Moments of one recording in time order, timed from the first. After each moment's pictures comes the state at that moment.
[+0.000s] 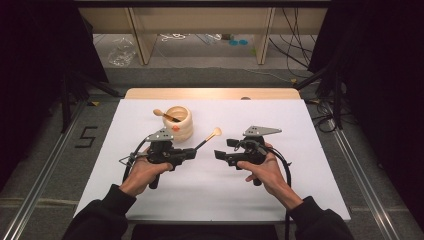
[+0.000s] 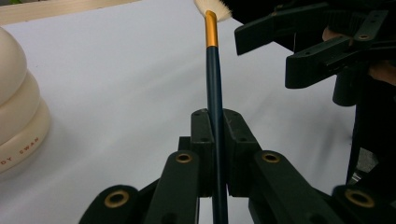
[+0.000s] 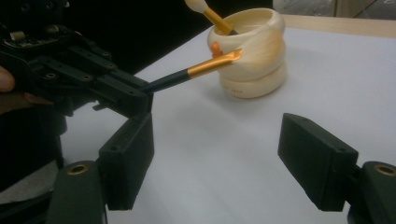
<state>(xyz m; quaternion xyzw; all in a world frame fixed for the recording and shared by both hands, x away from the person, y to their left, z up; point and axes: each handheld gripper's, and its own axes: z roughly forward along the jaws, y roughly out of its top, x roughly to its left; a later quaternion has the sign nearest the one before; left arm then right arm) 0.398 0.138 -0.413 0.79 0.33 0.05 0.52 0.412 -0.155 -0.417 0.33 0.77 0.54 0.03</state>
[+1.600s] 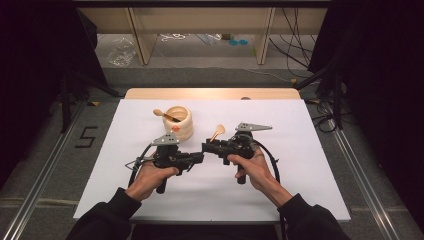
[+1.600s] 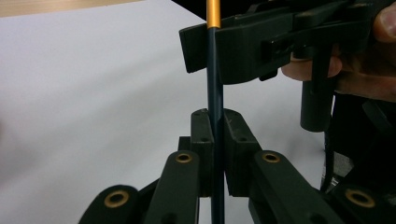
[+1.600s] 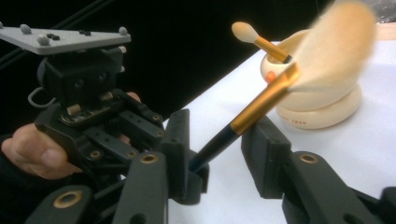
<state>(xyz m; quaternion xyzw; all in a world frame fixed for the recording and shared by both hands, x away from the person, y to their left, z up) 0.388 0.120 -0.418 0.78 0.33 0.02 0.54 0.423 -0.126 -0.418 0.32 0.72 0.62 -0.05</state>
